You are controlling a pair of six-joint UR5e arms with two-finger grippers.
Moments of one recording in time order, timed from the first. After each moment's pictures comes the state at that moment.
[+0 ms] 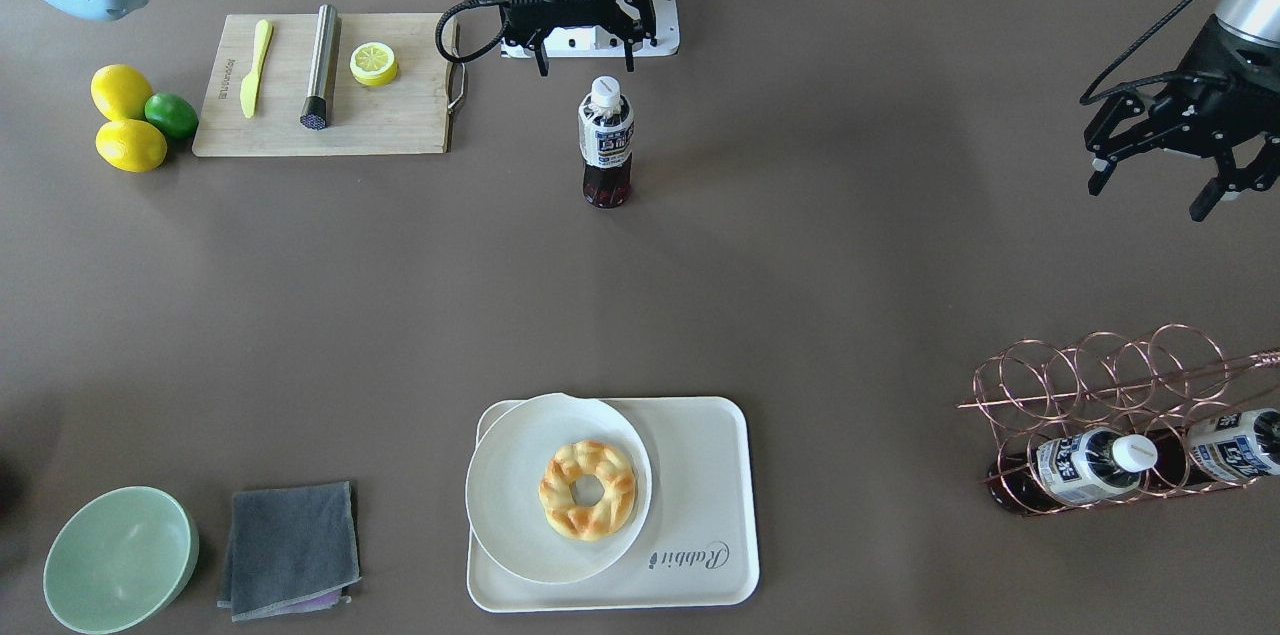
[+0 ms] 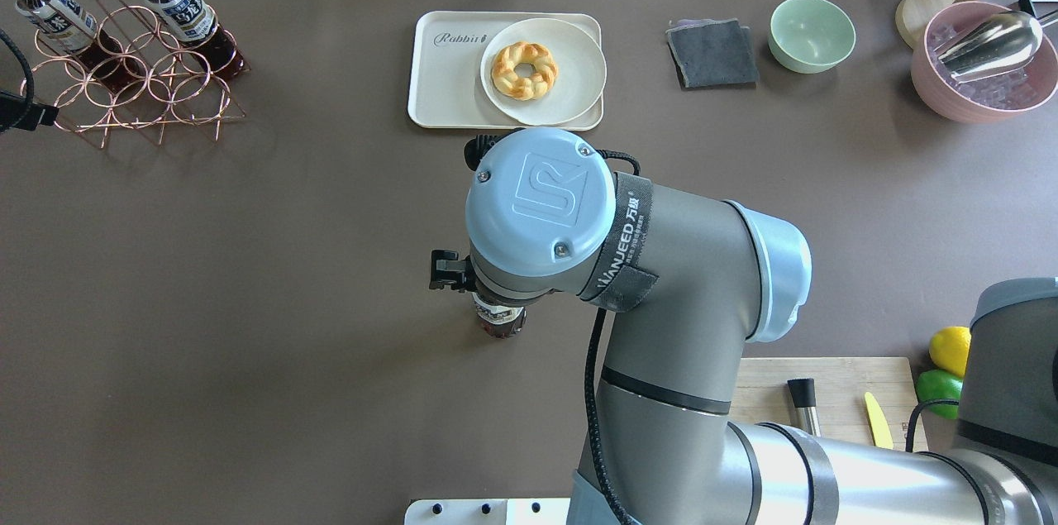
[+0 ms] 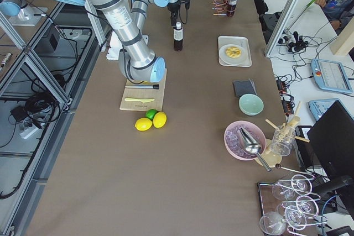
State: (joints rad) left arm -1.16 -1.58 -2.03 -1.89 -2.06 -0.36; right arm 0.38 -0.74 1.94 -1.91 1.74 1.32
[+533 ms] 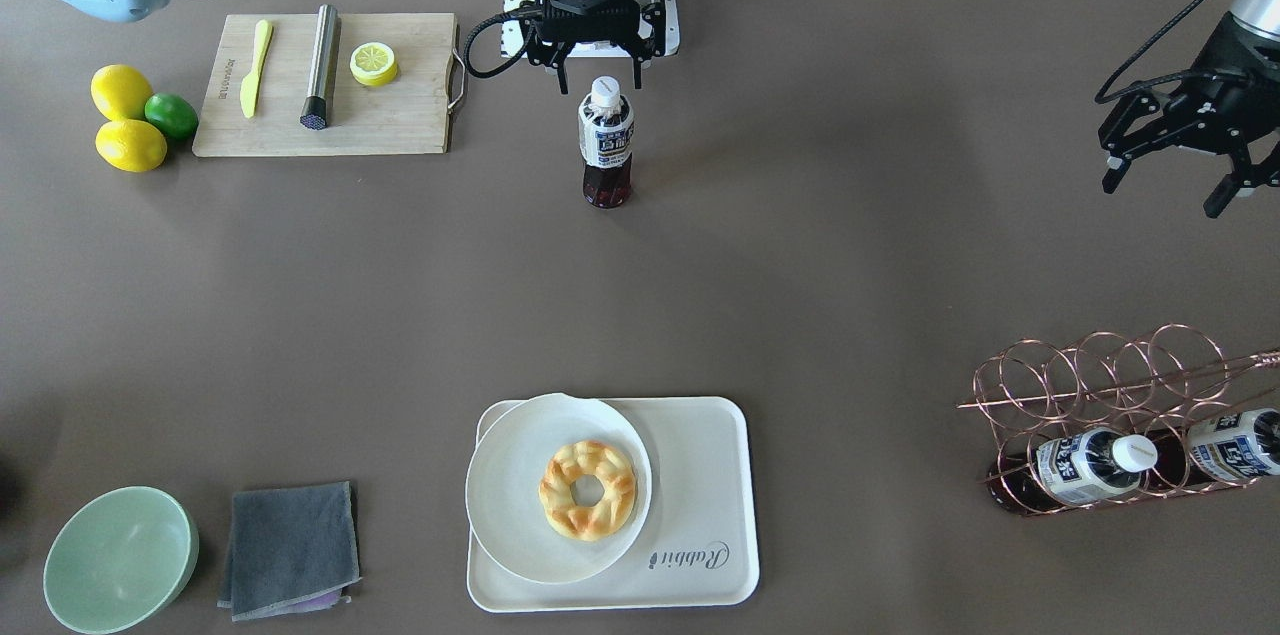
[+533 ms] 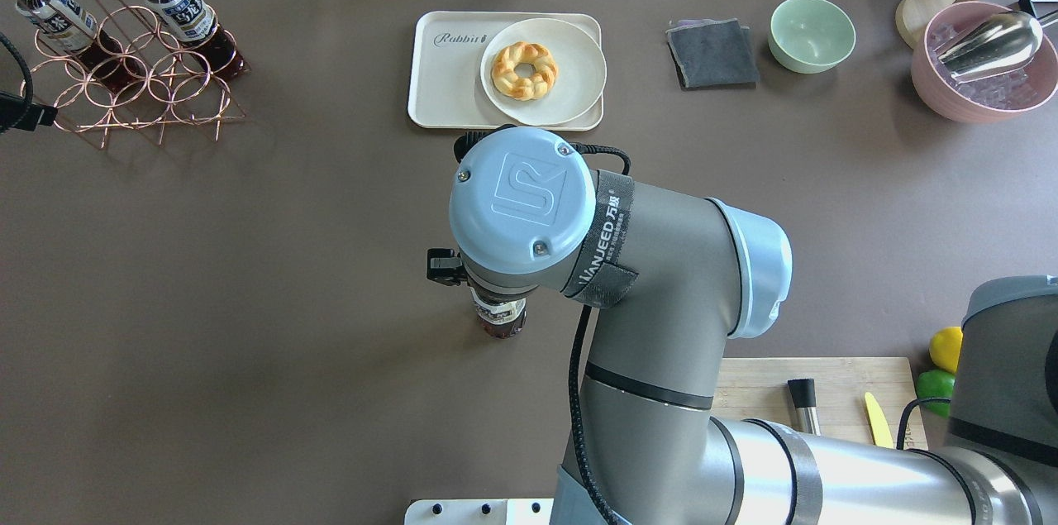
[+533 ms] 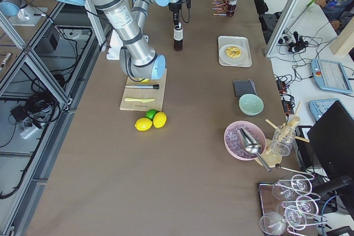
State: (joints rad) left arm -1.16 -1.57 -2.00 -1.93 -2.06 -0.36; right arm 0.38 -0.72 1.91 -1.91 1.72 1.31
